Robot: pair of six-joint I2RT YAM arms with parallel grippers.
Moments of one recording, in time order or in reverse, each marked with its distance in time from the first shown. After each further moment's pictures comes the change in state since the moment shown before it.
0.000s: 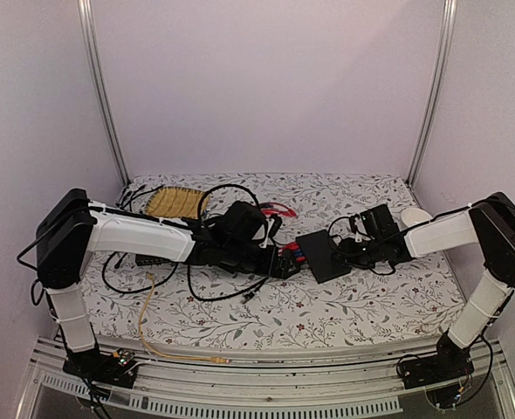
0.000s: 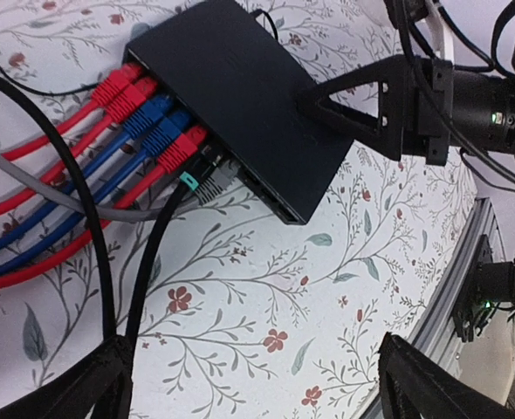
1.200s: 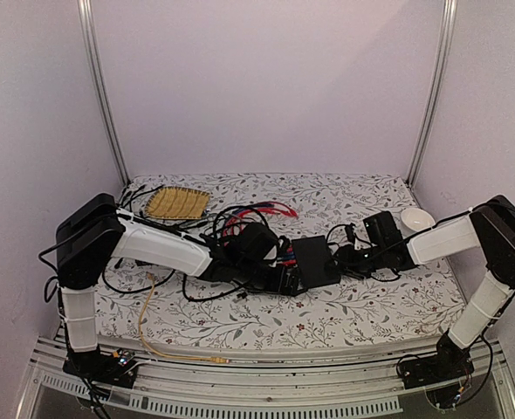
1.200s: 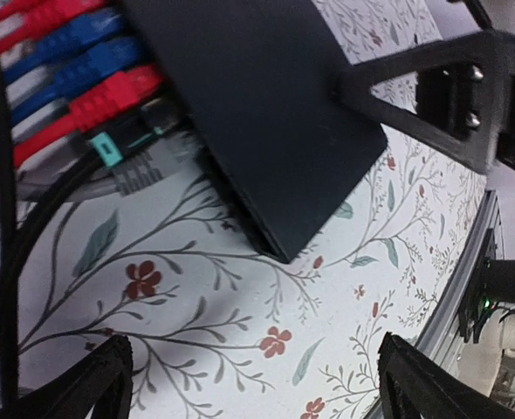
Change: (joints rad) left arm -0.051 0.113 0.003 0.069 0.022 -0.092; right arm 0.001 -0.020 -0.080 0.082 -0.220 0.066
